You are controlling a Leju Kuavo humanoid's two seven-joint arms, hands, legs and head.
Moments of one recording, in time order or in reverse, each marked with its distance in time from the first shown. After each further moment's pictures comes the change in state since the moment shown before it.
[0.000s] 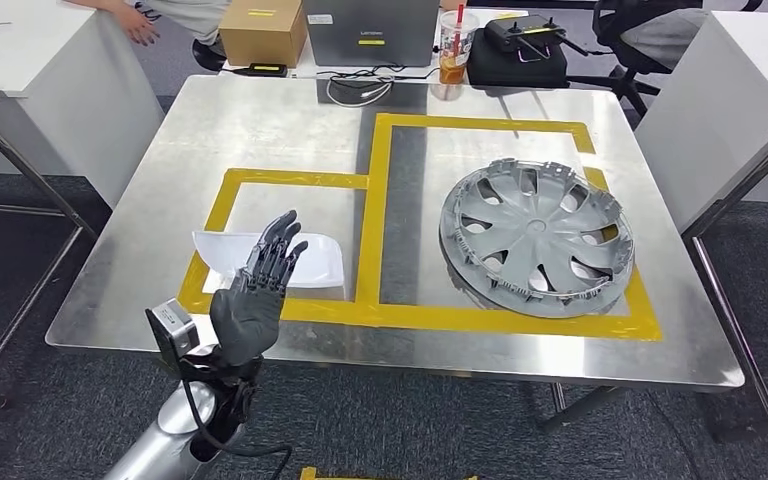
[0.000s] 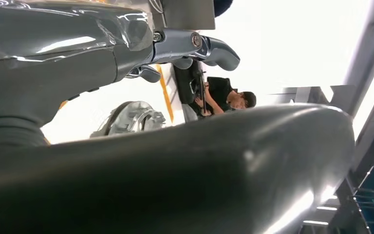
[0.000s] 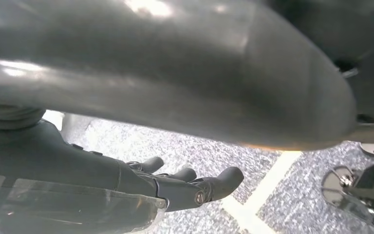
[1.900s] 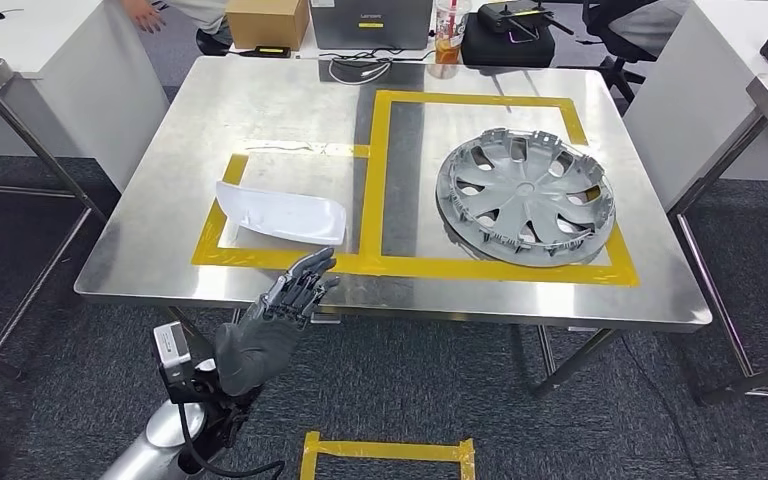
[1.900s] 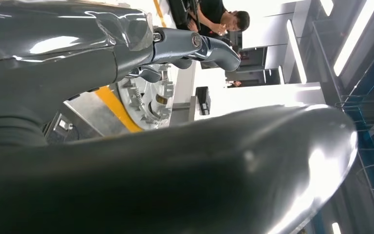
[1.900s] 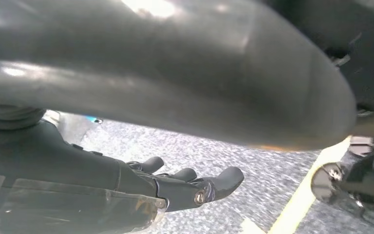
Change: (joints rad) left arm 0.019 0.047 -0.029 -0.051 0.010 -0.270 0.026; right arm -0.005 -0.005 0.001 0.002 -0.035 0.014 0.003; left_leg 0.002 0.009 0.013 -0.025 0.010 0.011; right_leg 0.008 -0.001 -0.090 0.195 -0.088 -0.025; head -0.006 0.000
